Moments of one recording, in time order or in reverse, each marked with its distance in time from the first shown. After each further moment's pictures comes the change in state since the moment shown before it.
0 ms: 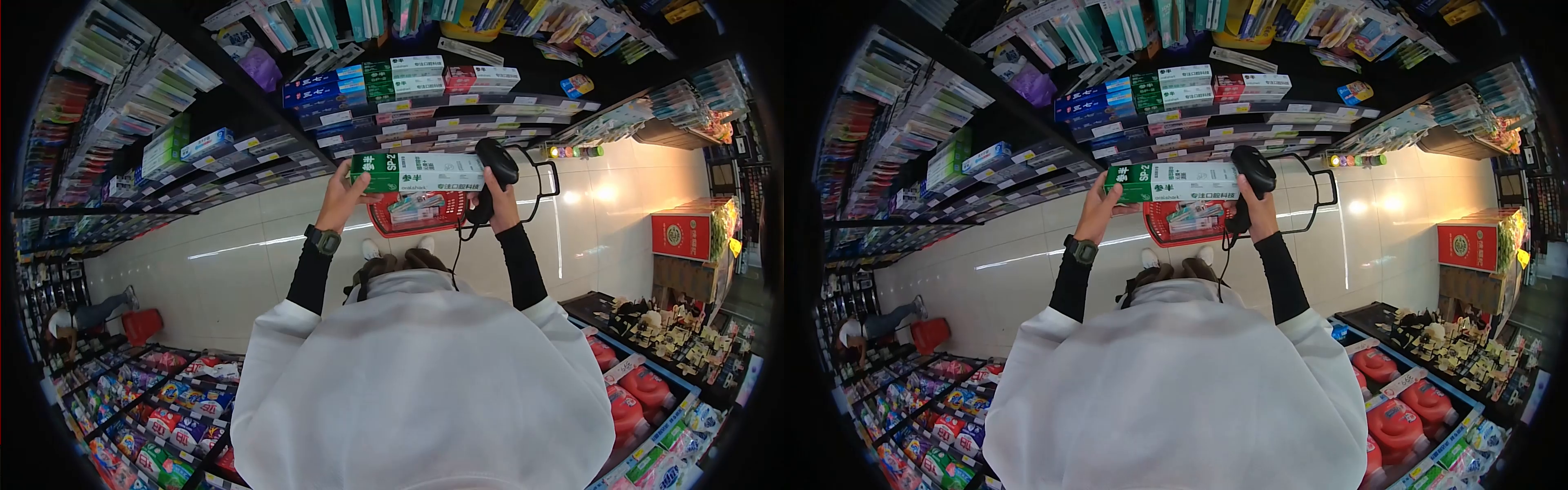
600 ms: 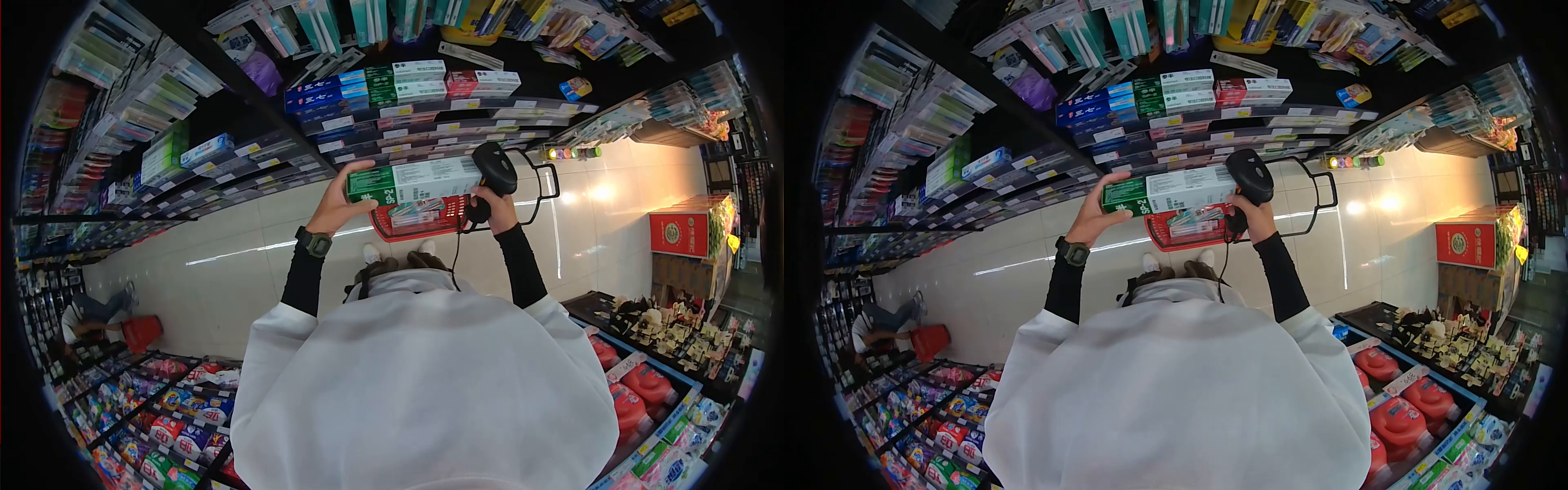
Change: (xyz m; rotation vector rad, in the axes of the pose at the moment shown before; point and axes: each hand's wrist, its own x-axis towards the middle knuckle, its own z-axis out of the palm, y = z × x) left_hand -0.003 0.020 -0.021 0.168 -0.166 0.115; right_hand 0.001 0.011 0.005 -0.037 -0.055 -0.004
